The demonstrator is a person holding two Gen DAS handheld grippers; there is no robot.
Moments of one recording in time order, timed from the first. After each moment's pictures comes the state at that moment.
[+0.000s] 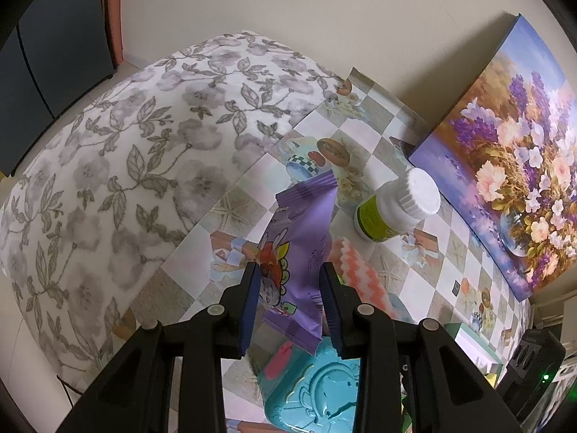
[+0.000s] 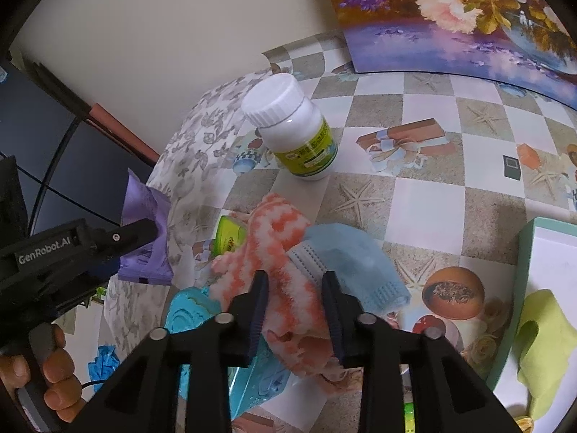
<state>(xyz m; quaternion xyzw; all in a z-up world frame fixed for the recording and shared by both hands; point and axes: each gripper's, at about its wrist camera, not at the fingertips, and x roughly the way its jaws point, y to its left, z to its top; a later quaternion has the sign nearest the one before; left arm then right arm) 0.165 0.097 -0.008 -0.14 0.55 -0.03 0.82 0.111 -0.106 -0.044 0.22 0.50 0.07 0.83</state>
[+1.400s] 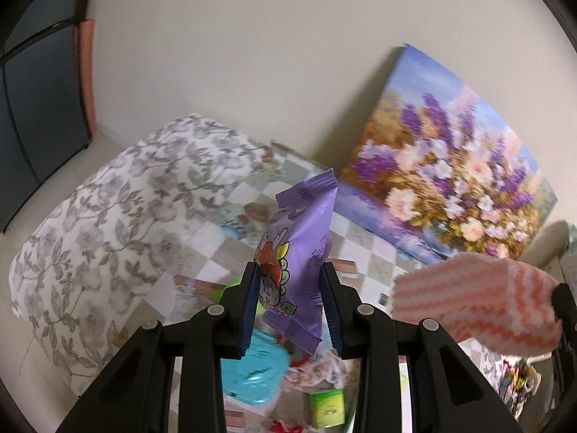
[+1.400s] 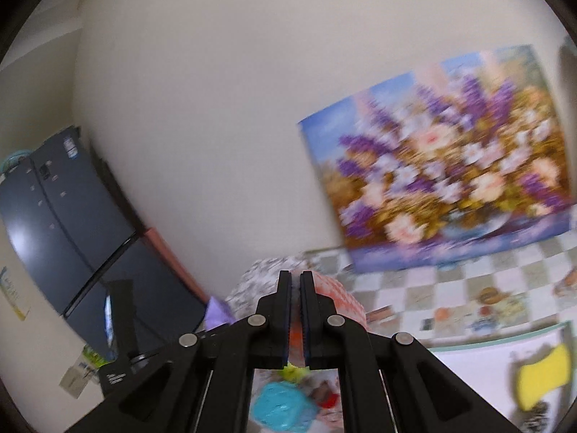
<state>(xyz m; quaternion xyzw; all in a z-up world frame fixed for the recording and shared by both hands) 0.104 0.037 0.113 -0.11 0.44 -0.11 0.89 -0.027 -0.210 0.185 0.25 0.21 0.02 0.95</state>
